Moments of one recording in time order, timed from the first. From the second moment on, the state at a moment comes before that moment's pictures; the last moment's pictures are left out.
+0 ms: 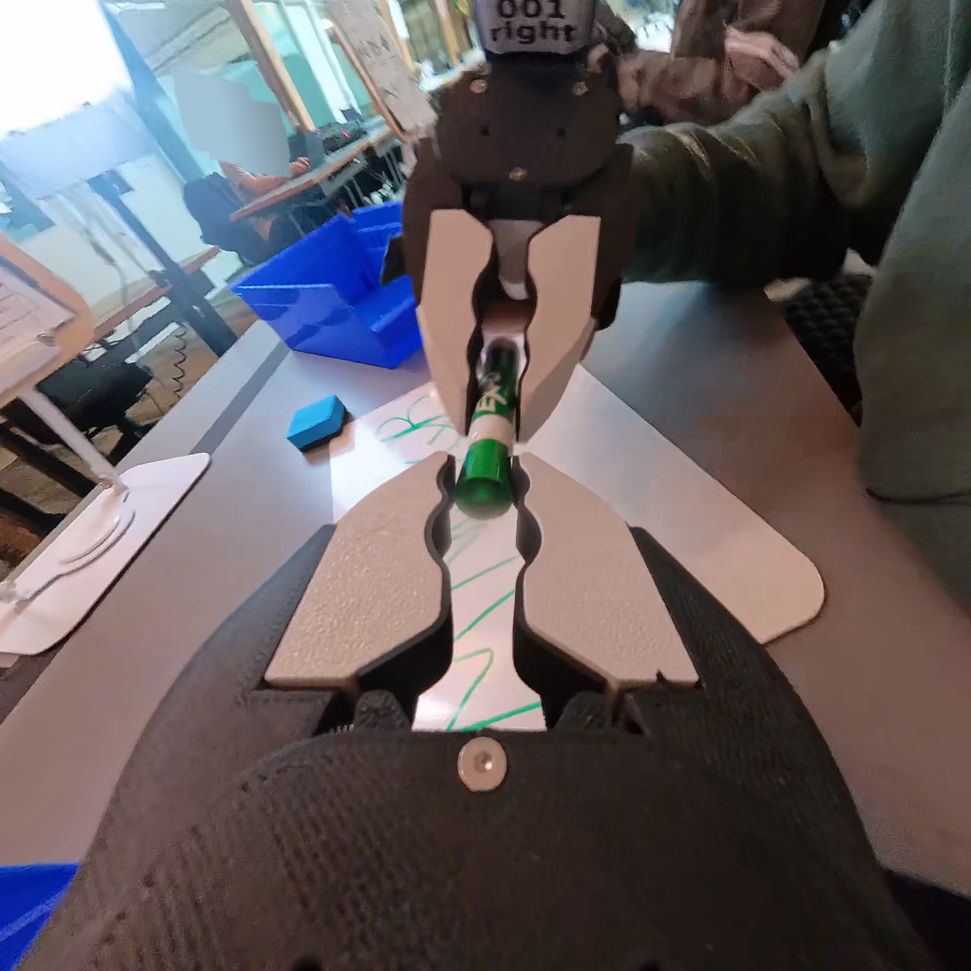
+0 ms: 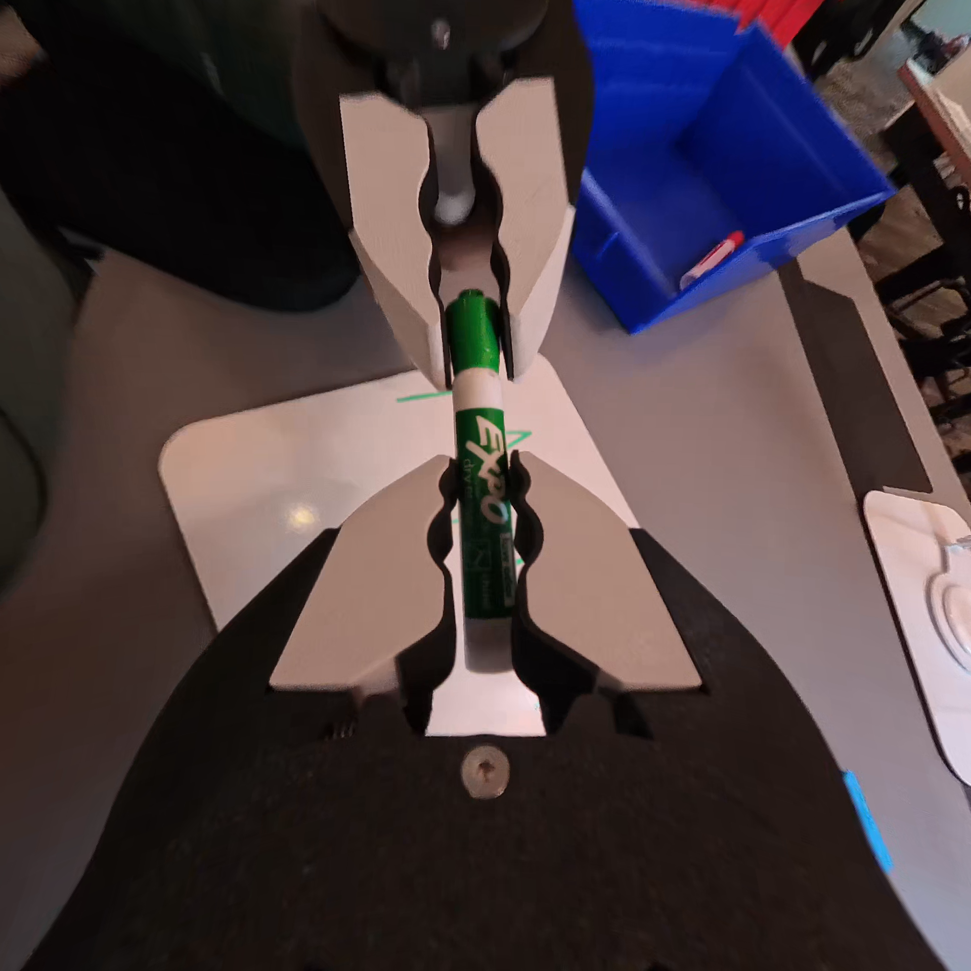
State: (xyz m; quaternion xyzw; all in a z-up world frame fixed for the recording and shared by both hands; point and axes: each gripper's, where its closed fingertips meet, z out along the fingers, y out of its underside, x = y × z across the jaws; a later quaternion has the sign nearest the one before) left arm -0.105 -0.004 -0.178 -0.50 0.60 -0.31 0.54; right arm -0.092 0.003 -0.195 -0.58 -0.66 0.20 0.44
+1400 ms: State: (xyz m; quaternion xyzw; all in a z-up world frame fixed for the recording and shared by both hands) left arm -0.147 0.052 -0.180 -0.57 0.50 -0.25 0.60; right arm 0.160 0.270 -0.118 -0.89 -0.21 0.04 0.41
